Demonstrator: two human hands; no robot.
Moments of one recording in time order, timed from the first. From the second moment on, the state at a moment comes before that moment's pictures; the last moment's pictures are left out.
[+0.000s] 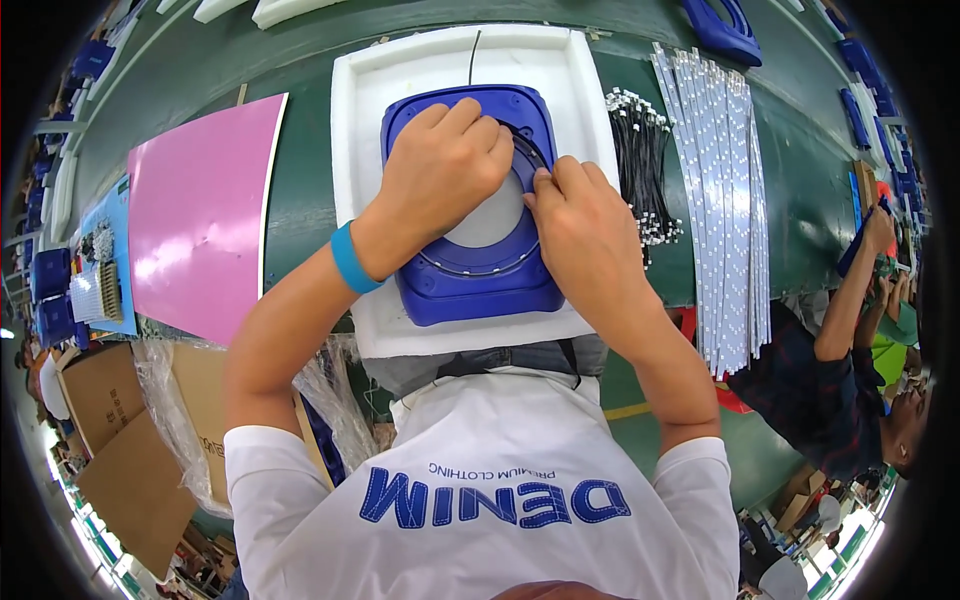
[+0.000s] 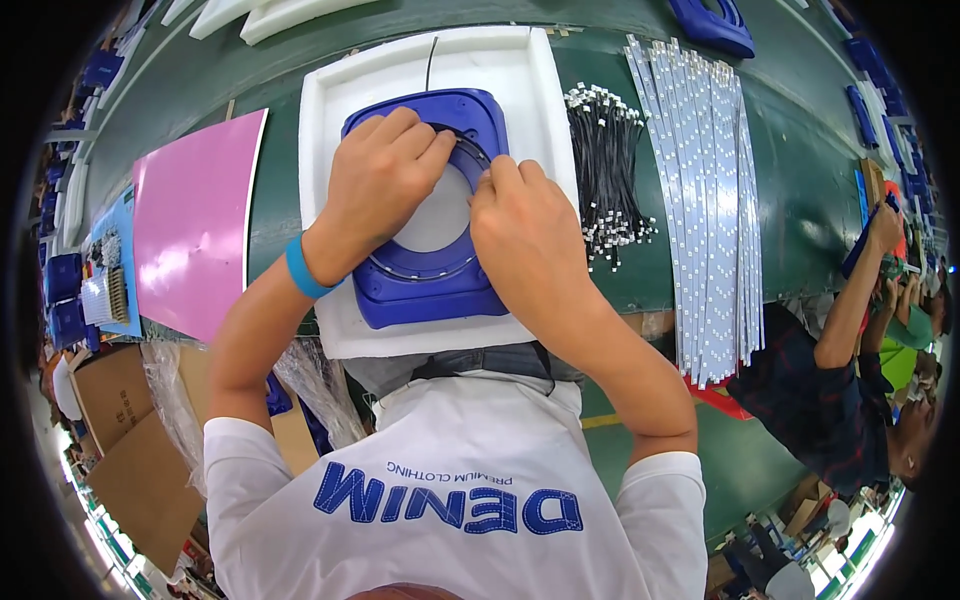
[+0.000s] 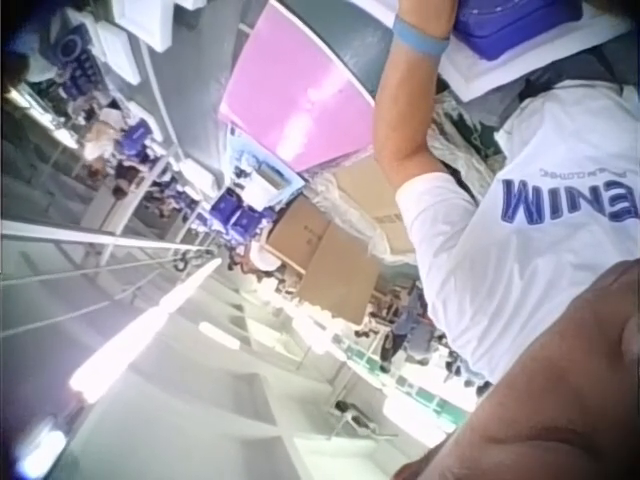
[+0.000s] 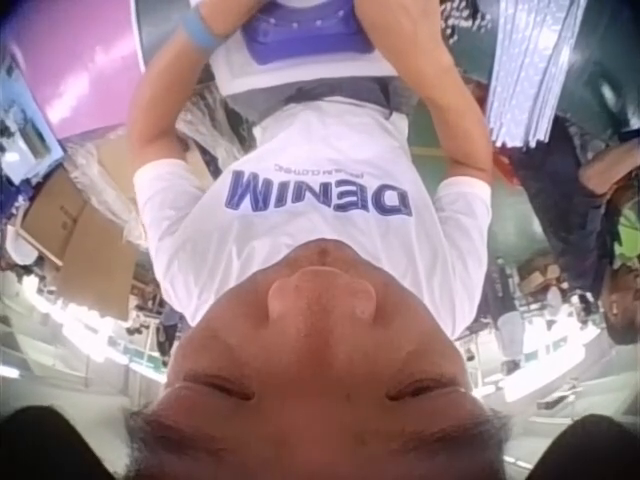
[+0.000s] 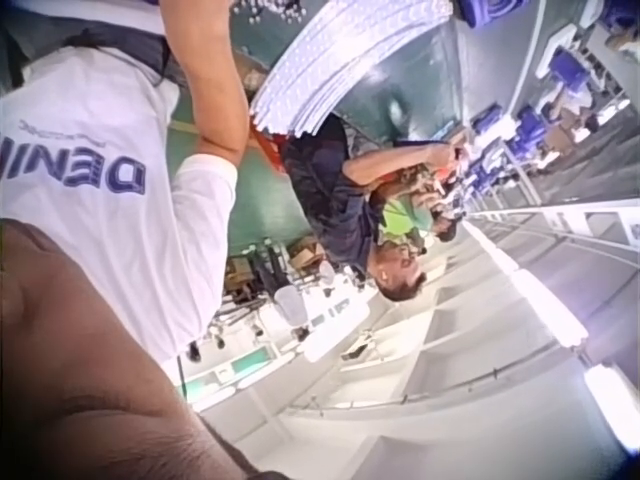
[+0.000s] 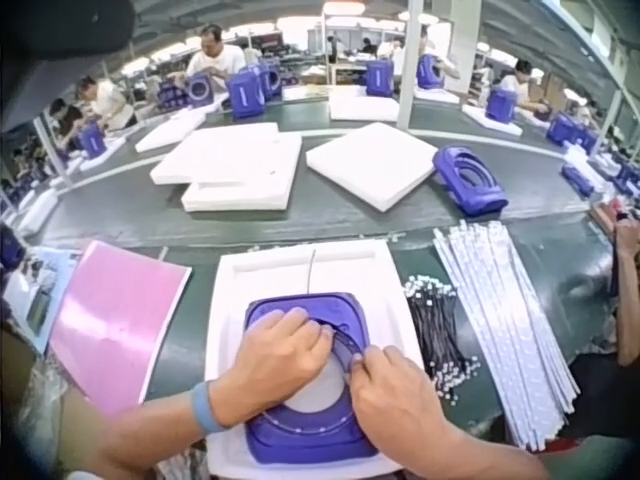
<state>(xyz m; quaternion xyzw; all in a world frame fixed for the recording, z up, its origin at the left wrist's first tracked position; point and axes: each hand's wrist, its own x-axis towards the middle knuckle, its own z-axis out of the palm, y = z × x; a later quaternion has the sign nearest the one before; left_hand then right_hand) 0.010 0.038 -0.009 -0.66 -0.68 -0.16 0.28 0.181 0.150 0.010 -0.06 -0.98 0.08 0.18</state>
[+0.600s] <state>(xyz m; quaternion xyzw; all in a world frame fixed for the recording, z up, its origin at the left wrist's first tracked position) 0.109 -0.081 0.003 -0.55 -0.79 -0.27 -0.02 0.199 0.150 -0.001 -0.15 -0.90 0.33 0.23</state>
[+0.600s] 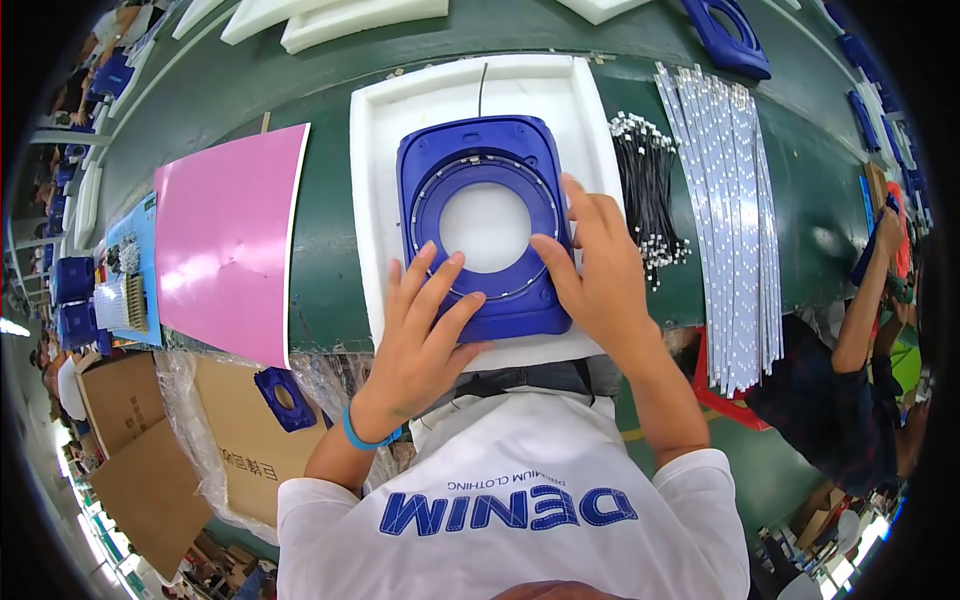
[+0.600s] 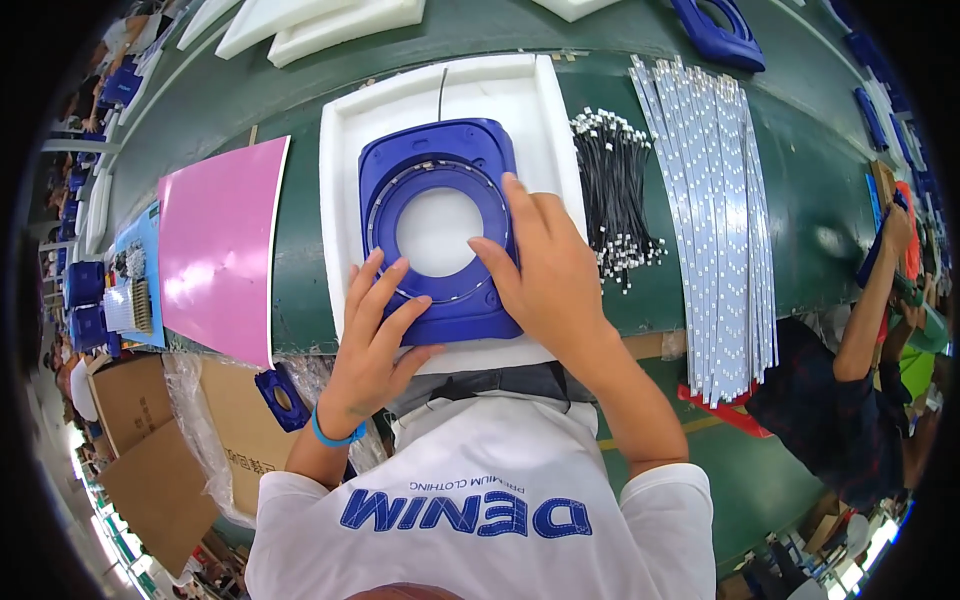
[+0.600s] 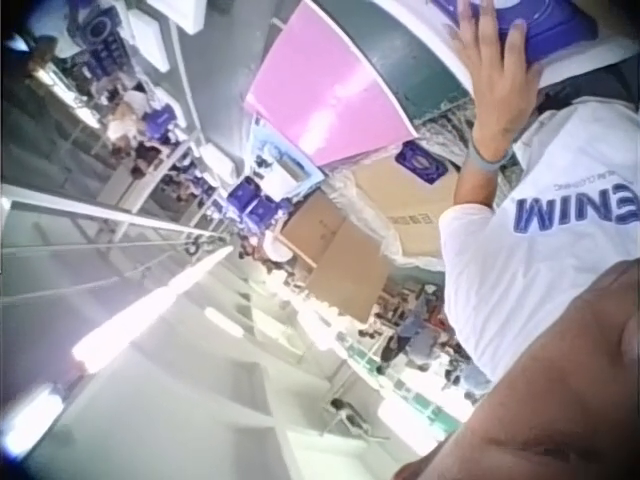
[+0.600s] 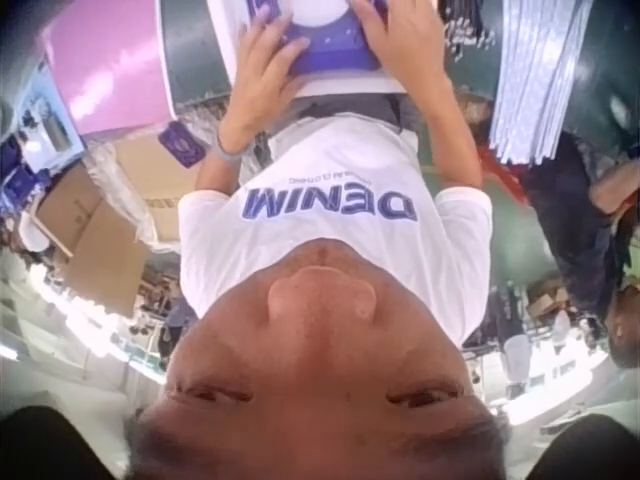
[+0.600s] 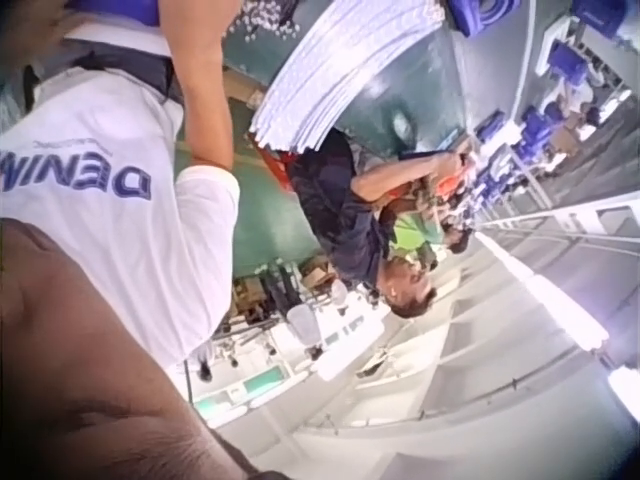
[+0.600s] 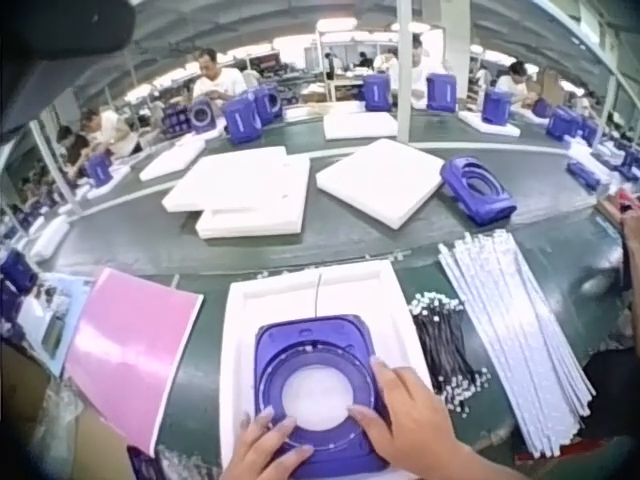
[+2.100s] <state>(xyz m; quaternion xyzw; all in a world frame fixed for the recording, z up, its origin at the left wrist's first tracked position) 0.090 -0.214 -0.088 -0.02 -0.74 -0.52 0.44 0.205 0.159 -0.039 -0.13 -0.92 0.33 0.14</state>
